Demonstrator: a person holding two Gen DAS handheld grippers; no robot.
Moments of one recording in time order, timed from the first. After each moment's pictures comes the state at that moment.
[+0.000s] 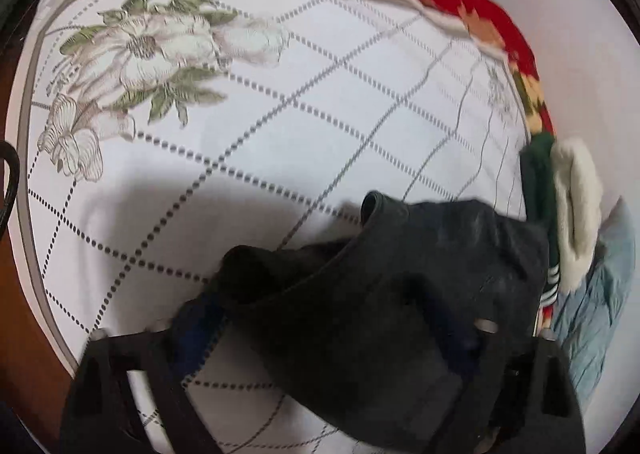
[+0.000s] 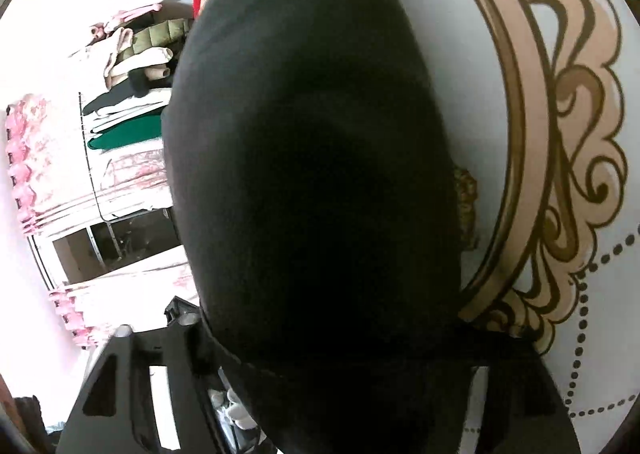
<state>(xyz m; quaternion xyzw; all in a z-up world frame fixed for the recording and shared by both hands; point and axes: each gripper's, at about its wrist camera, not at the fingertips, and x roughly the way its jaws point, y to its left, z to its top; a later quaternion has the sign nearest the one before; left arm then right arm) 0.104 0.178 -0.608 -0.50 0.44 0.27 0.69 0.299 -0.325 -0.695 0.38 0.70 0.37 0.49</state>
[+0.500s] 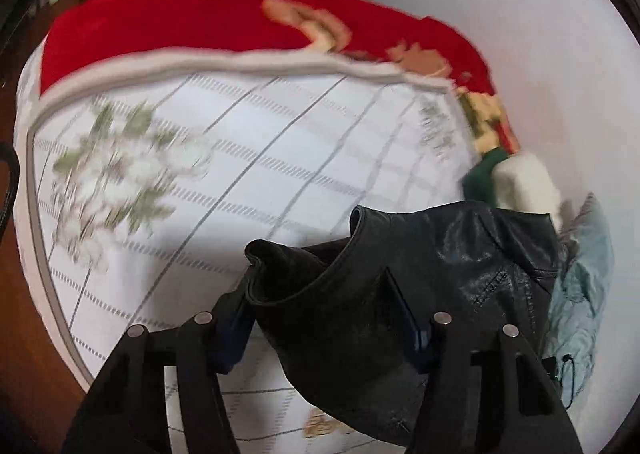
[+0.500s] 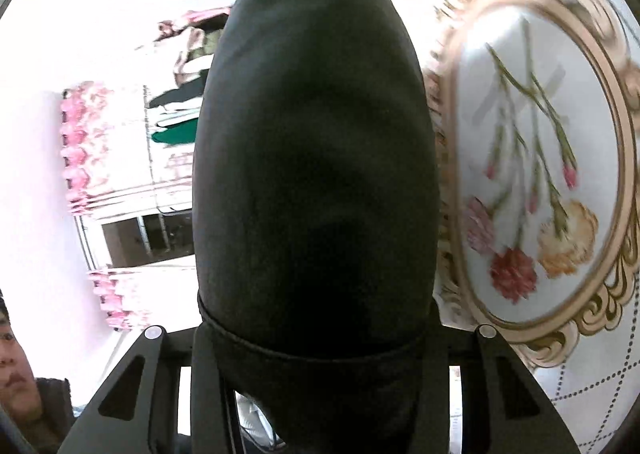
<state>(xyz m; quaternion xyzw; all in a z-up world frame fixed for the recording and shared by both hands) 0.122 0.200 -0.512 -0.47 0.41 0.23 0.75 0.331 -0.317 -0.579 0.43 0.62 0.44 0.48</state>
